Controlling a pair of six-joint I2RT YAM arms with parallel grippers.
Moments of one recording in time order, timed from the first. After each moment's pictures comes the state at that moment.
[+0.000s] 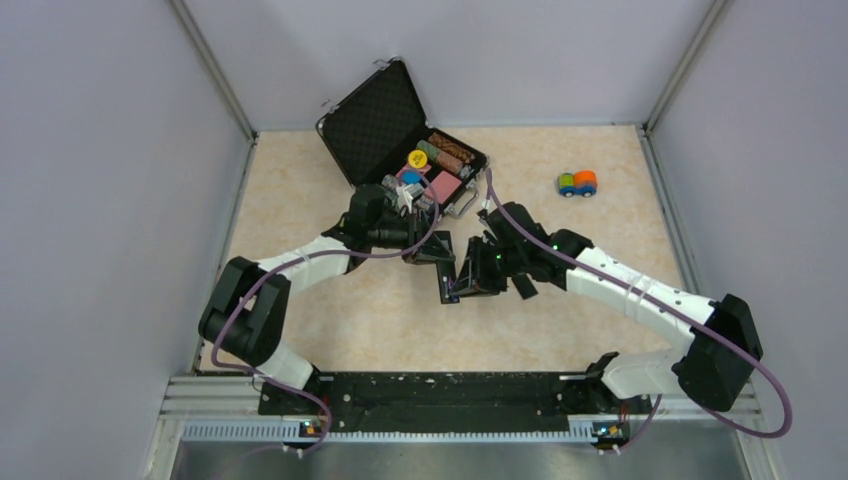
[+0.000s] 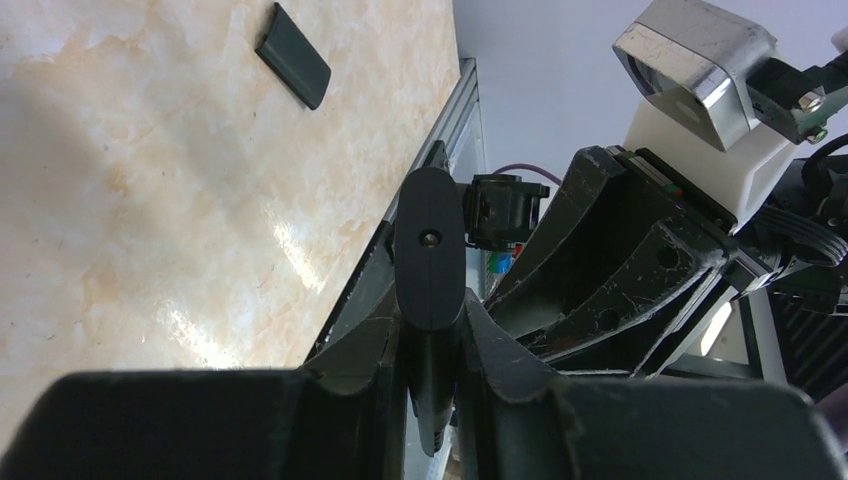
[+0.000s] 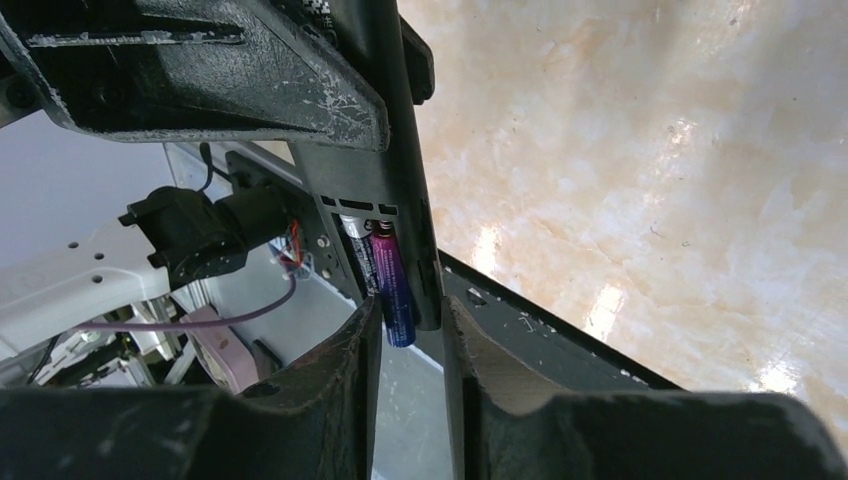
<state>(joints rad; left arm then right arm) -0.47 1.56 0.85 0.23 0.98 -0.96 0.80 1.29 1.01 -0.59 -0.30 0.89</state>
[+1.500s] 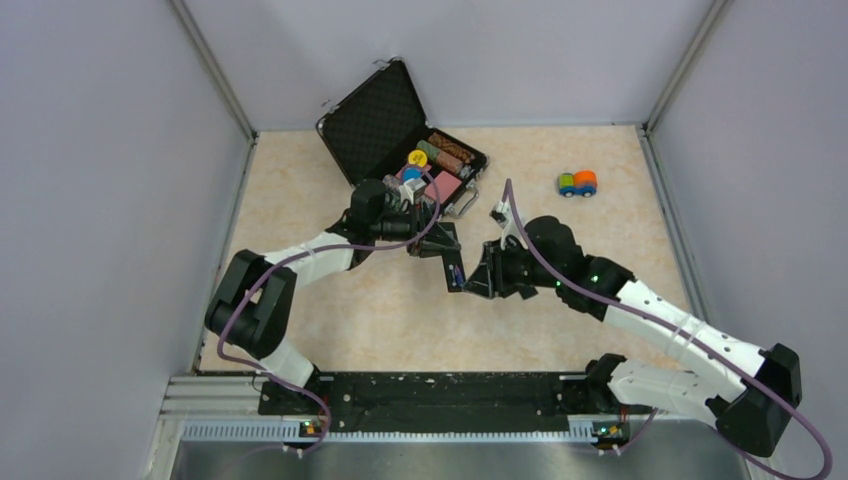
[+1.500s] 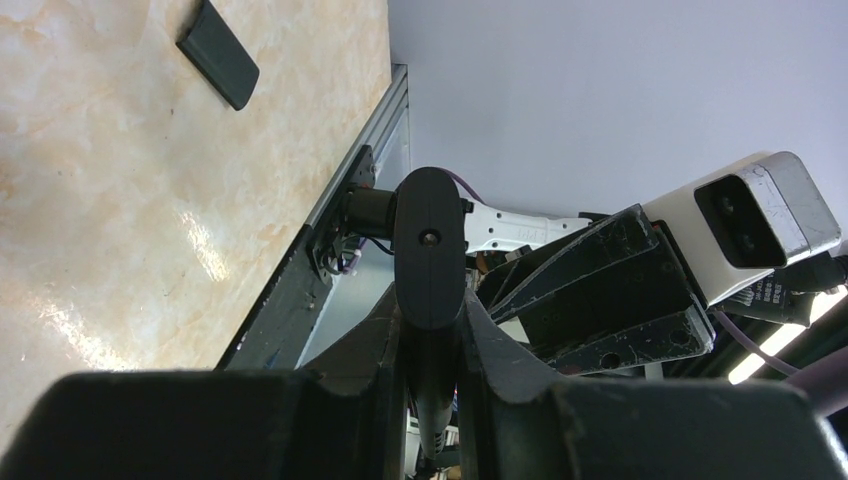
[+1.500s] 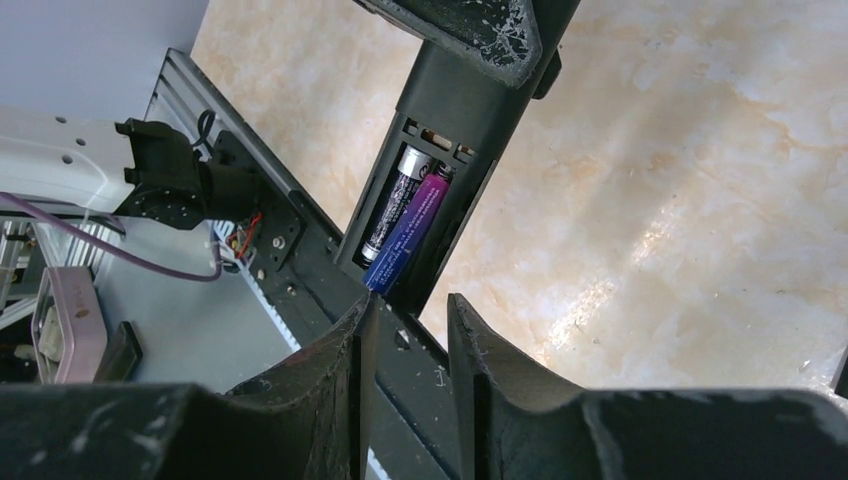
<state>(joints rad) -0.47 1.61 0.88 0.37 1.02 -1.23 0.80 1.00 0.83 -0.39 -0.28 0.53</state>
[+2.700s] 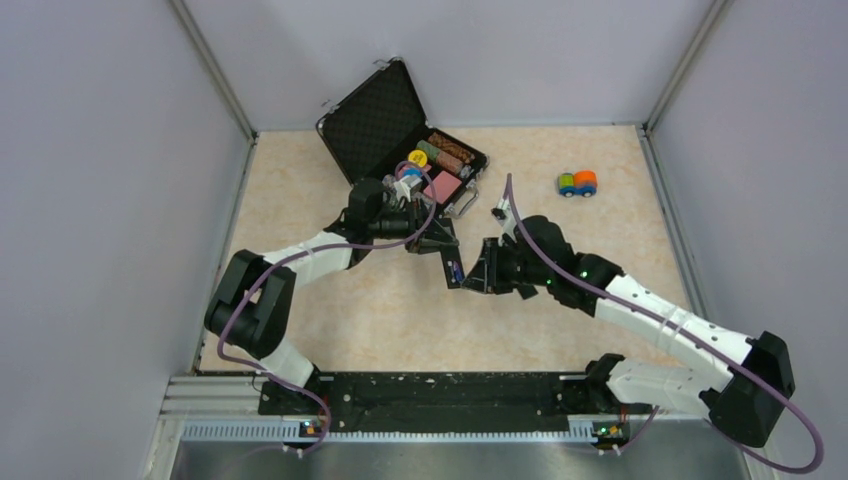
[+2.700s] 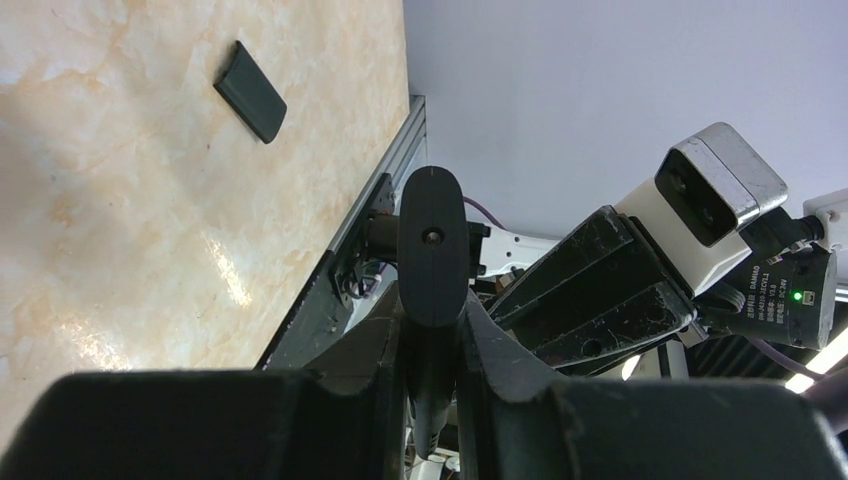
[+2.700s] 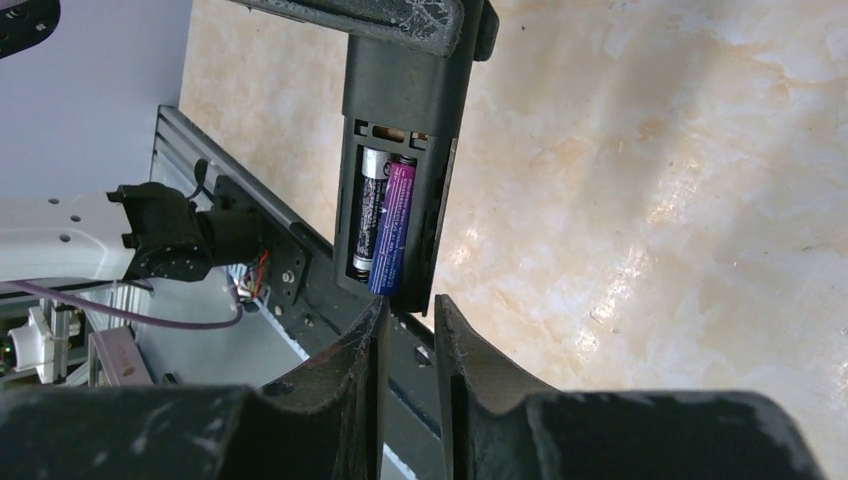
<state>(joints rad) -0.46 1.61 0.88 0.37 0.98 -1.20 0.80 1.06 0.83 -0.38 -0.21 0.68</state>
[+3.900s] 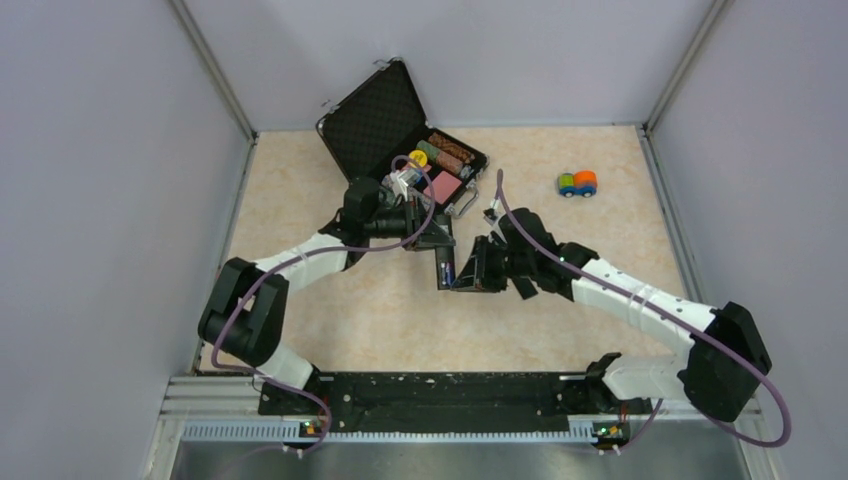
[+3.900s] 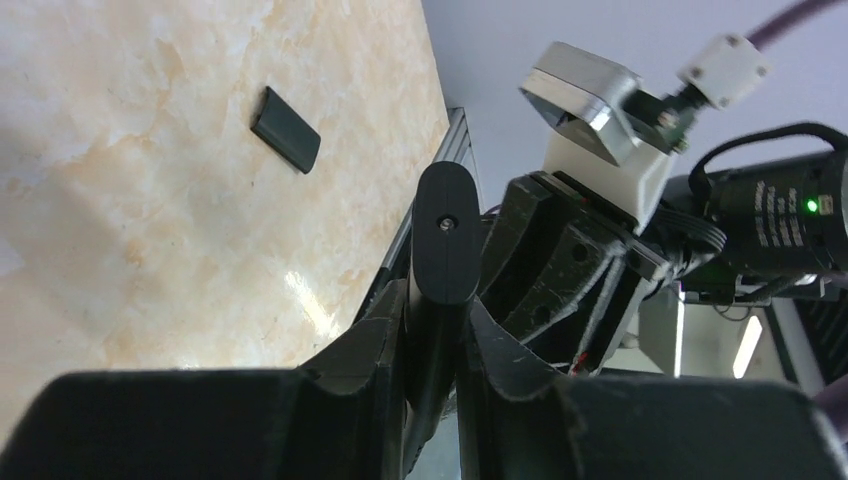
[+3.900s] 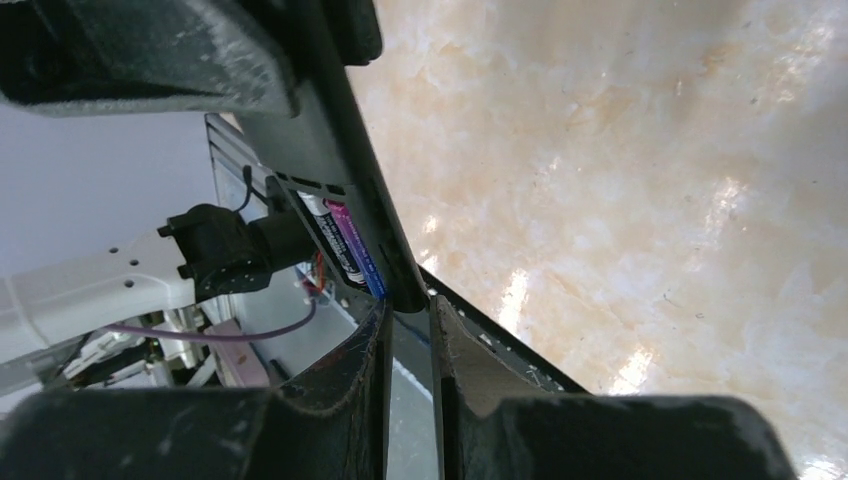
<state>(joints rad) -0.45 1.57 0.87 0.35 0.95 -1.02 0.75 1.23 0.85 -0.34 -0.33 0.88</state>
